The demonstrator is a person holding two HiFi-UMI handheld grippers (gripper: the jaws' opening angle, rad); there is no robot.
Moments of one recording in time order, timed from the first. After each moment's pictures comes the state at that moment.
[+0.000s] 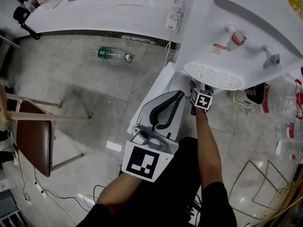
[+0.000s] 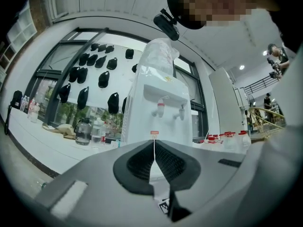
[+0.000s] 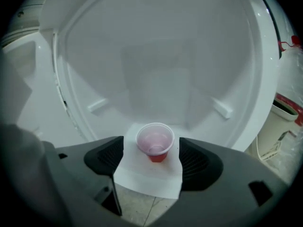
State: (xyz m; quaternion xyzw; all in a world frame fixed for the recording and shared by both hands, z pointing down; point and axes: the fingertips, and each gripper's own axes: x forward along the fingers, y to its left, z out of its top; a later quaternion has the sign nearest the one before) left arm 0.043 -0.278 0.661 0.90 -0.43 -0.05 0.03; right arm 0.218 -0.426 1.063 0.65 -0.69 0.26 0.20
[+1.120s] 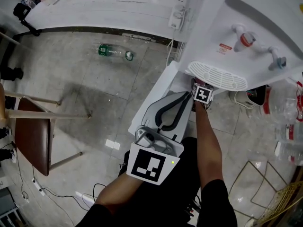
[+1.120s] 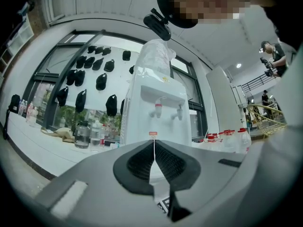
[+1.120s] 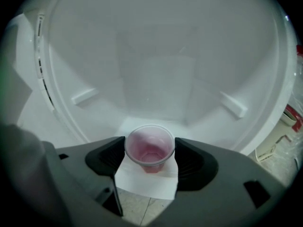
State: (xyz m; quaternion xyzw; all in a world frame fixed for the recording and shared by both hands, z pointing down) left arm 0.047 -0.275 0.667 0.91 -0.42 -0.02 0.01; right arm 0.224 -0.439 1.081 0.66 -0.65 0.27 0.25
